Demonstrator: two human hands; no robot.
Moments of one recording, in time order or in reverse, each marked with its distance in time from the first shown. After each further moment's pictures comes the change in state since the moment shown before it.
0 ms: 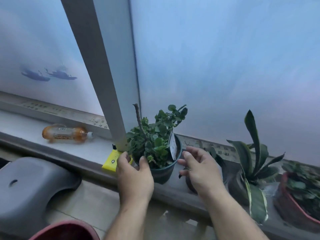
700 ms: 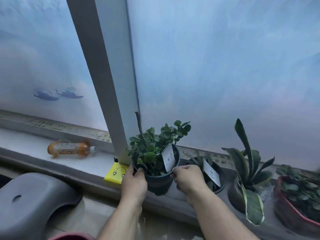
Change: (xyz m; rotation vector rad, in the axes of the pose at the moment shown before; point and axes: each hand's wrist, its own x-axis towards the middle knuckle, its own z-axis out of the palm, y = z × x) left_hand 0.017 -0.025 0.002 -0.157 -0.175 -0.045; right_hand 0.004 0.013 0.019 -0.102 -0.048 0.230
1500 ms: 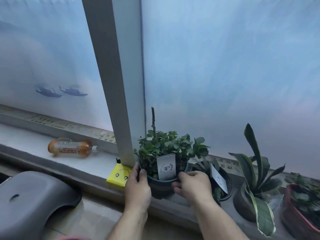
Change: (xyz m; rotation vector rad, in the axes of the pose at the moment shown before) left_hand 0.023 -0.025 0.005 -0.211 0.036 0.027; right_hand -0.020 -0.005 0.011 0.043 0.086 0.008
